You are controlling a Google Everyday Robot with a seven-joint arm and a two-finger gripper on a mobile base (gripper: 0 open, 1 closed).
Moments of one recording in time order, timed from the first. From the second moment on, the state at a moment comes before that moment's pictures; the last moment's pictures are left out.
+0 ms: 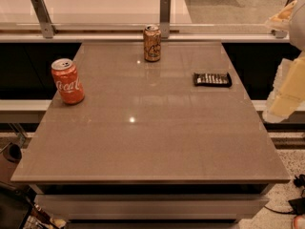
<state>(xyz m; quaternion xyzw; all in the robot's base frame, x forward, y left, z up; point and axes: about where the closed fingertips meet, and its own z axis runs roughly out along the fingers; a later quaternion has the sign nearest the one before) 0.431 -0.201 1.024 -0.60 0.76 -0.08 0.22</state>
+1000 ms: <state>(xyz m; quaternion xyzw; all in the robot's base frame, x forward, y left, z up) 0.464 -0.241 1.022 -0.56 0.79 -0.06 0.25</state>
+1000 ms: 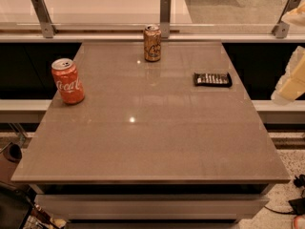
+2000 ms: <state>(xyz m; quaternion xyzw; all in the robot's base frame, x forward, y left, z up) 0.556 -0.295 0.980 -0.50 0.80 0.04 0.34</state>
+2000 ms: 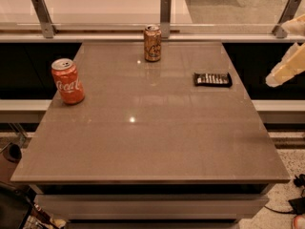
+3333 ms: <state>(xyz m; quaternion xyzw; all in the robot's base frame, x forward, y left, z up) 0.608 -0.277 0.894 -0.49 0.79 0.14 0.33</state>
